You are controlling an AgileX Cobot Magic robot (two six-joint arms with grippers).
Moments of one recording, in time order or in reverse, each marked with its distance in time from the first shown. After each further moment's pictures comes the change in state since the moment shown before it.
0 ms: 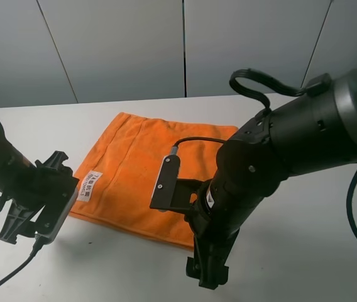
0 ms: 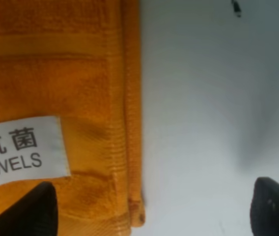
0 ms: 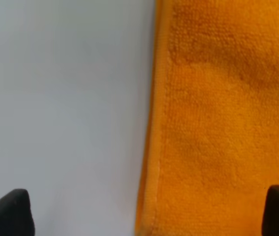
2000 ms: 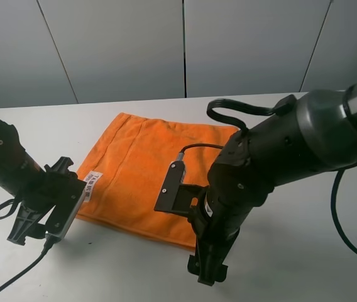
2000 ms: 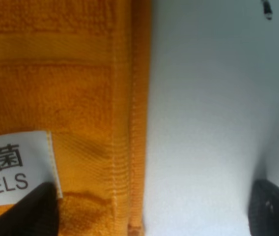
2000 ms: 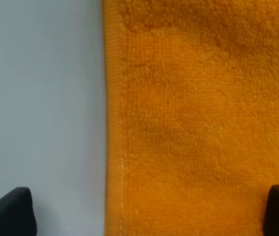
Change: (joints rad) left arm 0.002 0.119 -0.020 -0.015 -0.020 -0.005; right arm 0.014 0.090 -0.011 -0.205 -0.027 0.258
